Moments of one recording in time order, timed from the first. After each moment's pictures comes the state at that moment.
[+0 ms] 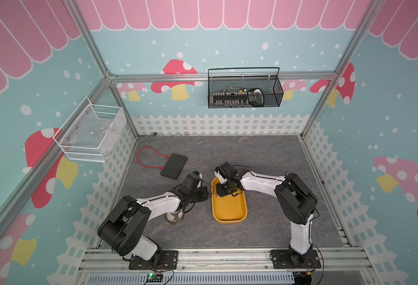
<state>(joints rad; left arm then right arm) -0.54 1.52 0.64 0.02 0.21 -0.65 0.75 1.96 1.28 -0.45 -0.14 0.35</state>
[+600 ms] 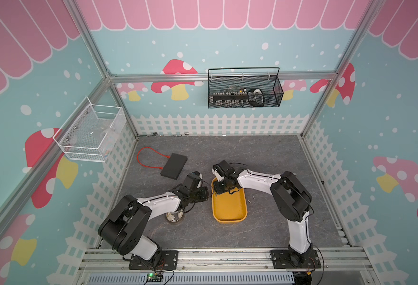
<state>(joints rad) -0.54 1.52 0.64 0.02 0.21 -0.65 0.75 2.03 1.36 -0.47 -0.11 0.33</state>
